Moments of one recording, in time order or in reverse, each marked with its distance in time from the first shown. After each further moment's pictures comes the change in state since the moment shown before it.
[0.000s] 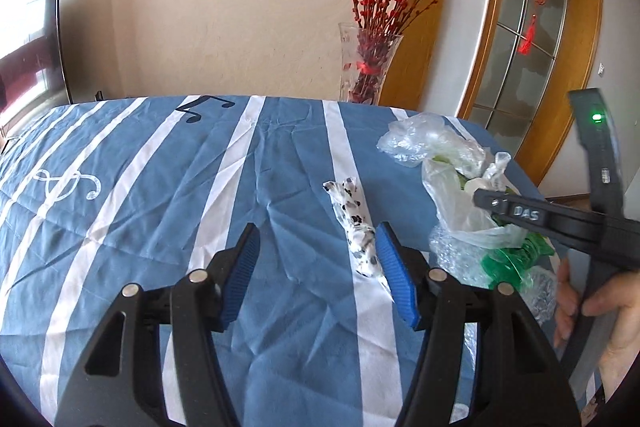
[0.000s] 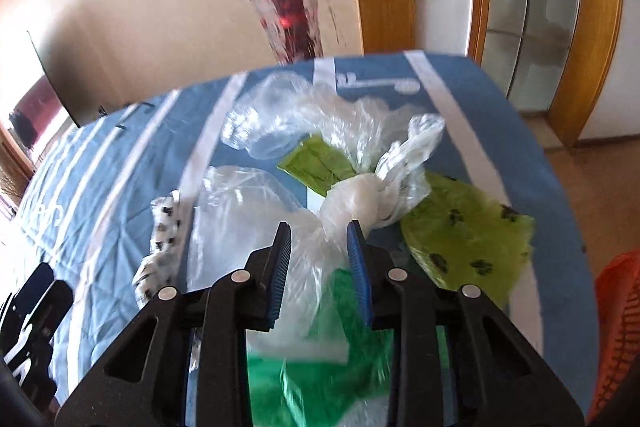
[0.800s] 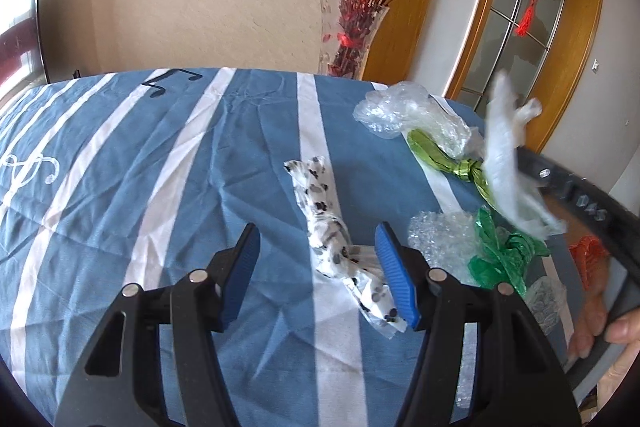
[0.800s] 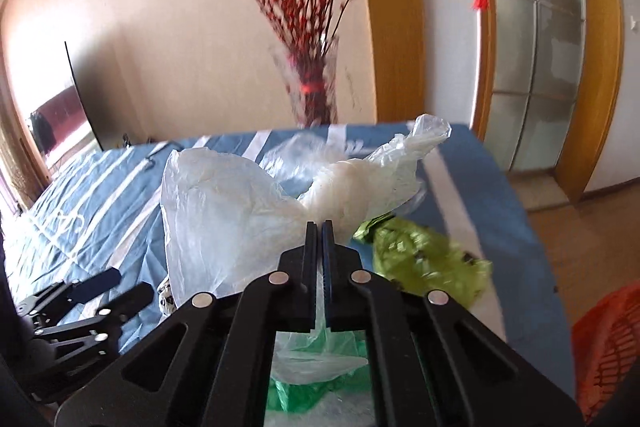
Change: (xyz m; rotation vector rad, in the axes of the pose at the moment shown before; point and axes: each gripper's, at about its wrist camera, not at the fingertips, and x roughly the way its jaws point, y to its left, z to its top) left arm 0.034 -0.024 -0.001 -0.020 0.098 -0.074; right arm -0.058 -0.008 -0.004 -0.088 -0.259 0.053
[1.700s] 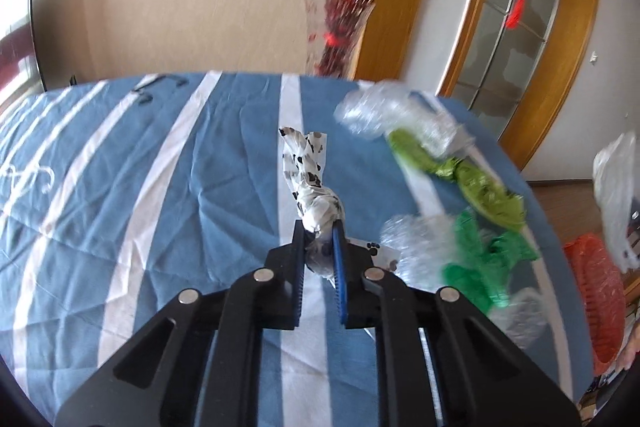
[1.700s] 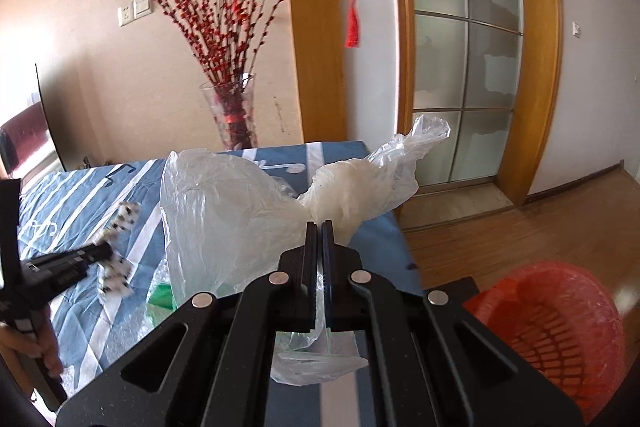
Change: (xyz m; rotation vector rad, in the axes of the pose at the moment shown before) left arm -0.012 -0.023 0.011 0.027 -0.010 0.005; right arm -0.095 -0.077 -0.021 0.042 -0.086 -0.179
